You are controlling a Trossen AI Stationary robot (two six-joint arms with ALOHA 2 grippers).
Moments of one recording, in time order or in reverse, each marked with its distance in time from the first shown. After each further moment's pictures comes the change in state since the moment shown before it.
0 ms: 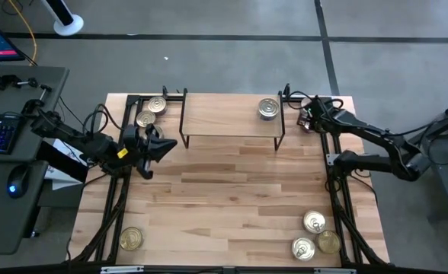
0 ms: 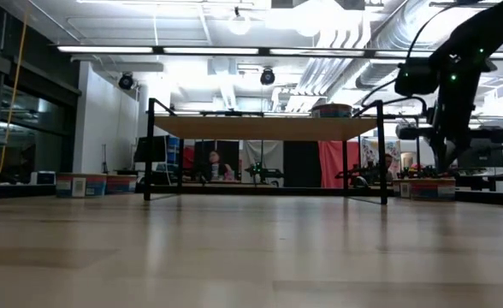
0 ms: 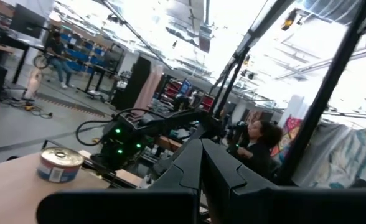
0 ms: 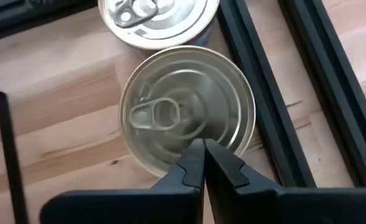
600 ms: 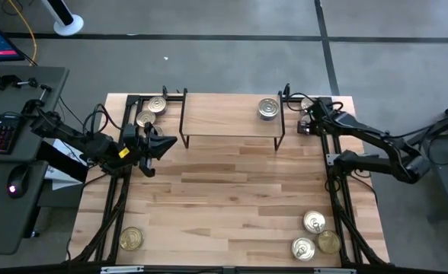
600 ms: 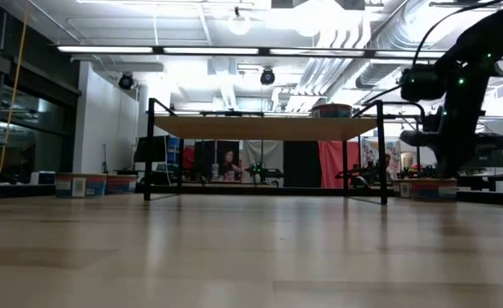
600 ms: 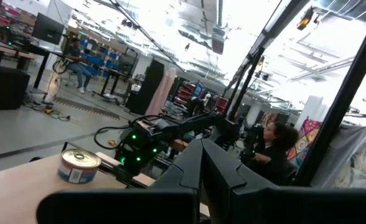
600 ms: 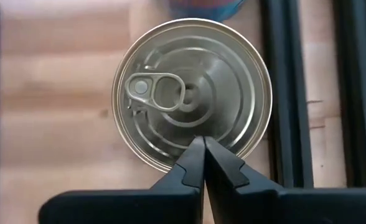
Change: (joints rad) left arm 0.000 0.000 0.000 -0.002 -0.049 0.026; right arm -0.021 -0.005 -0.053 -0.028 -0.141 -0.284
